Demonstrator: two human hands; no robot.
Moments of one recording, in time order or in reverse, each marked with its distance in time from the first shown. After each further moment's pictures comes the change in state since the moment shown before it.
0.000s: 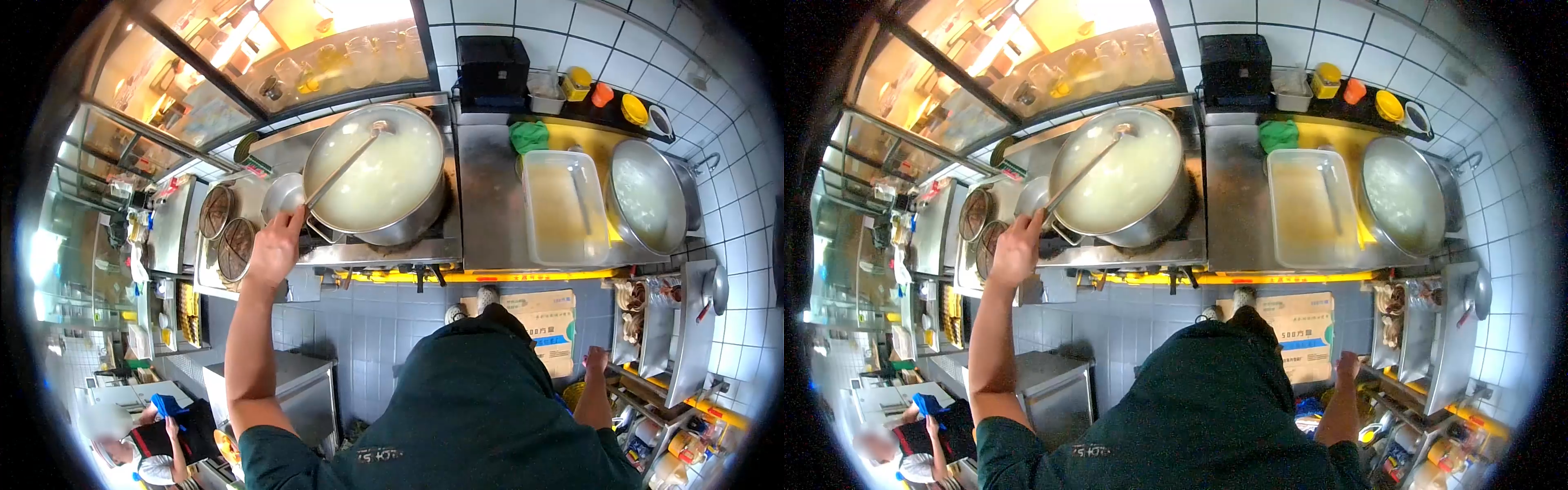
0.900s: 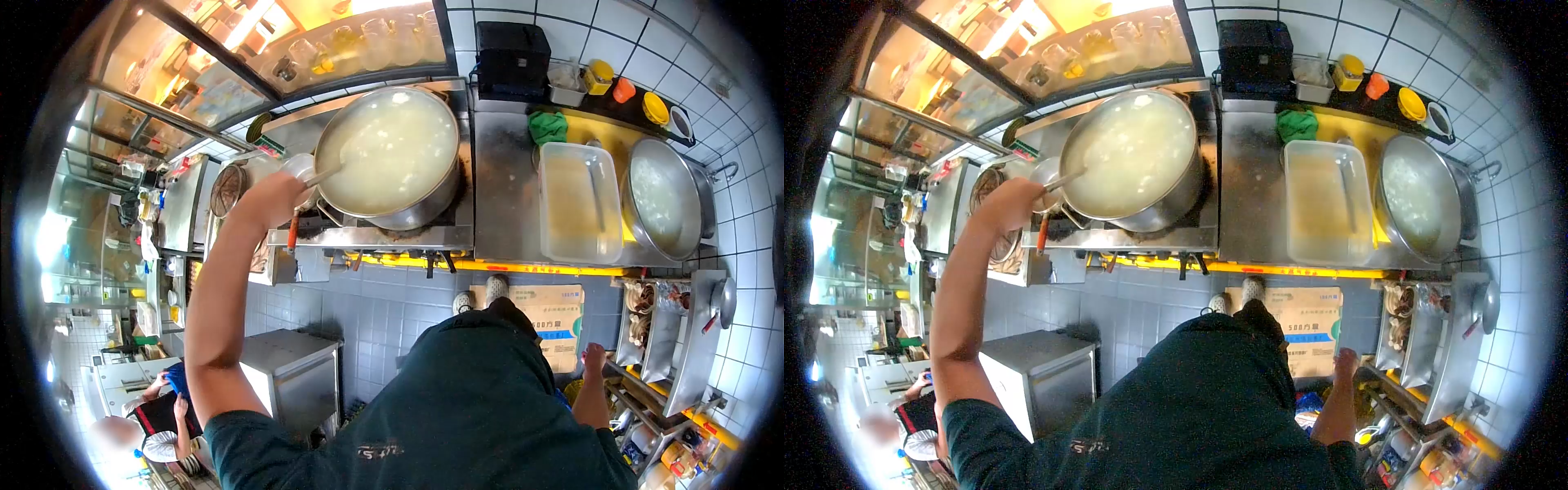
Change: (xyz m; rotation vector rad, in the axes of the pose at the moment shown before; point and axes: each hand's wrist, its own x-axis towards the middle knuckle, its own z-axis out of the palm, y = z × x) left_hand 0.065 -0.036 -0.033 -0.028 -0.569 -0.020; right_hand -0.001 -0.028 0.002 0.819 0.203 0.095
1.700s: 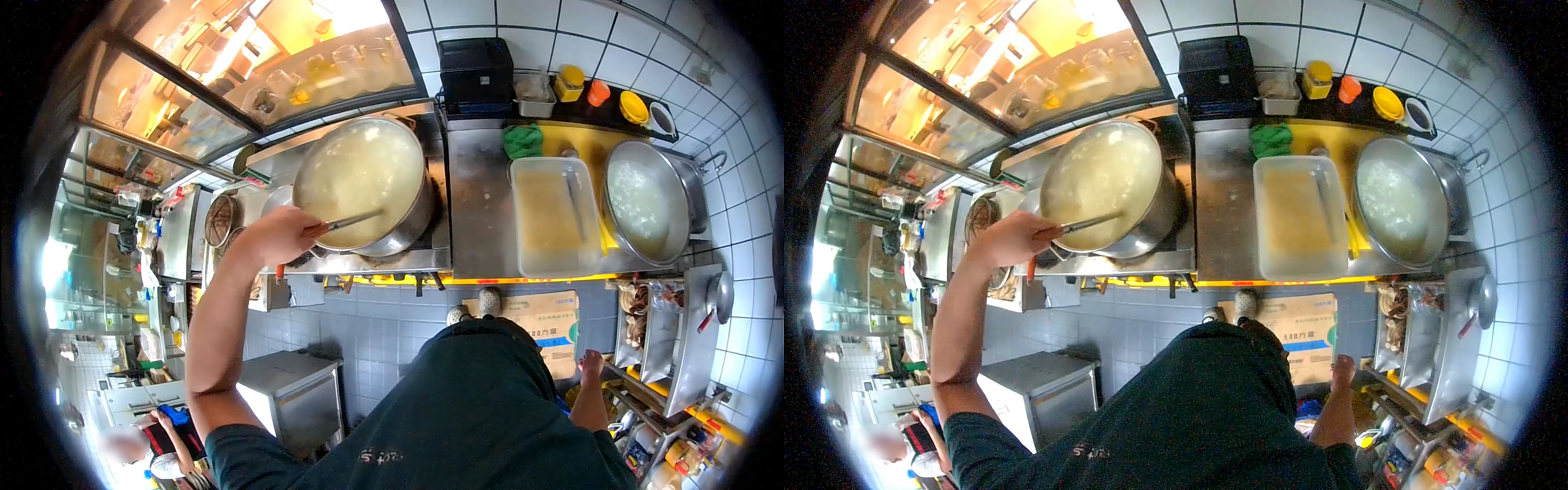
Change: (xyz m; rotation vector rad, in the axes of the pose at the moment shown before) left_hand 0.018 0.099 -0.077 -0.321 -0.141 0.026; right_hand 0.018 -0.006 -0.013 0.567 0.024 0.665
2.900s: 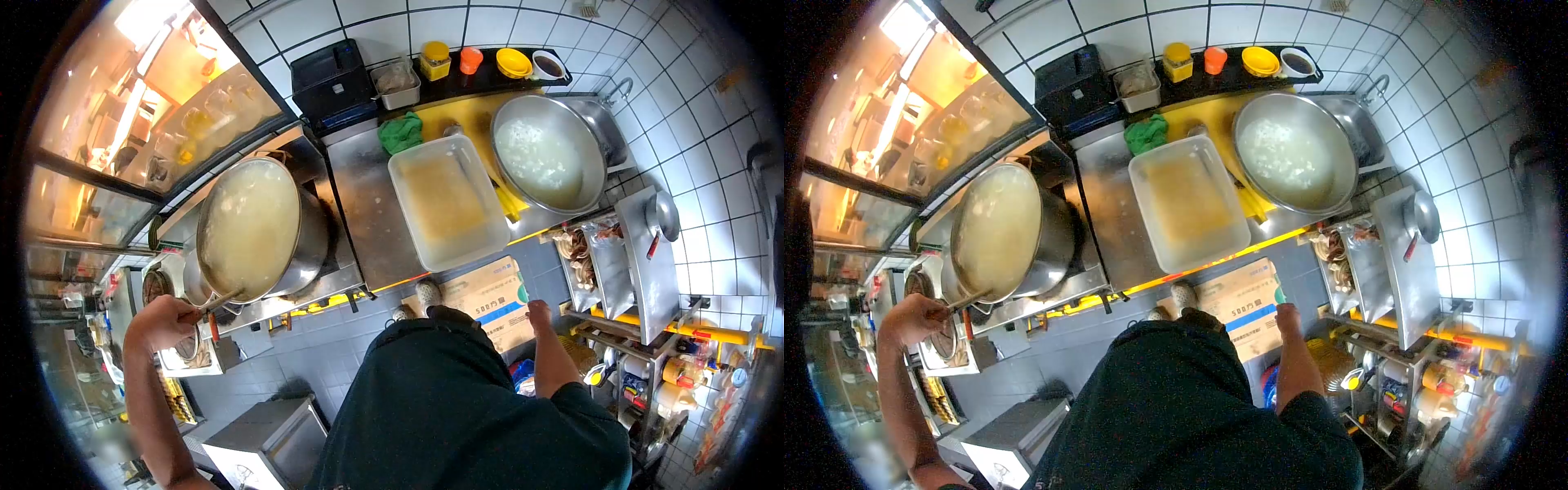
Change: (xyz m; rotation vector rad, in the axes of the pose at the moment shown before) left_hand -0.017 -0.014 -0.028 0.117 -0.229 -0.194; right_hand 0.049 0.014 0.016 -0.859 -0.019 -0.746
